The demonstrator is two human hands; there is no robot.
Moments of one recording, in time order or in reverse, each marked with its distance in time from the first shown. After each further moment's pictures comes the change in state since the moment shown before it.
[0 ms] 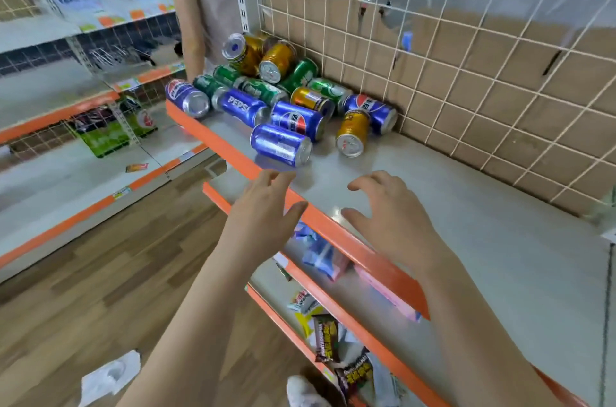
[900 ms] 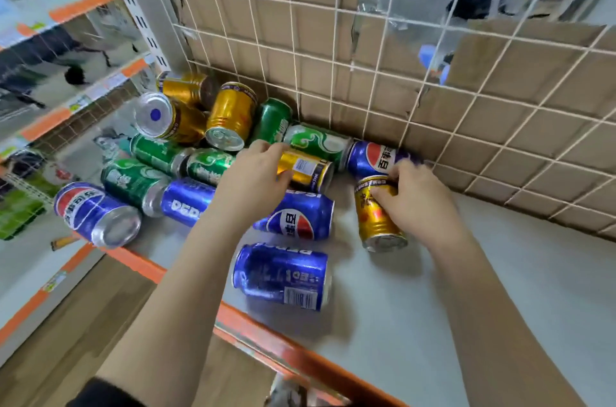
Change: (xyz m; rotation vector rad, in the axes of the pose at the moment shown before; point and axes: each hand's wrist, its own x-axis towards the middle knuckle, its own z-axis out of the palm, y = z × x) left_hand 0.313 -0.058 0.013 0.163 -0.214 0.236; right_hand 0.234 0.051 0.023 0.049 0.058 0.606
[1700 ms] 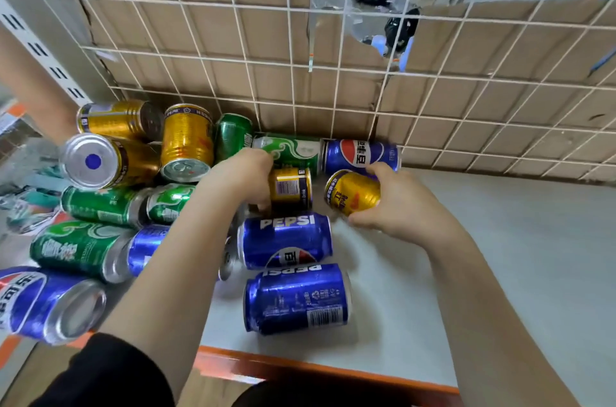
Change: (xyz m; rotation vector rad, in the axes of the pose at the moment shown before) left_hand 0.073 -0.002 -0.008 0.278 -0.521 0.190; right_hand -0.020 -0.024 0.004 0.114 -0.058 0.145
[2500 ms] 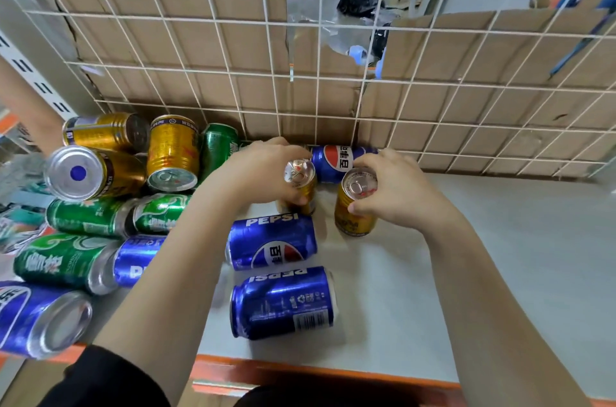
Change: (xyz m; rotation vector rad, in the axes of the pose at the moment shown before) left_hand -0.009 0.028 -0.013 -0.090 0.176 0.305; right_hand -0.003 0.000 -0.028 -0.094 0.072 -0.086
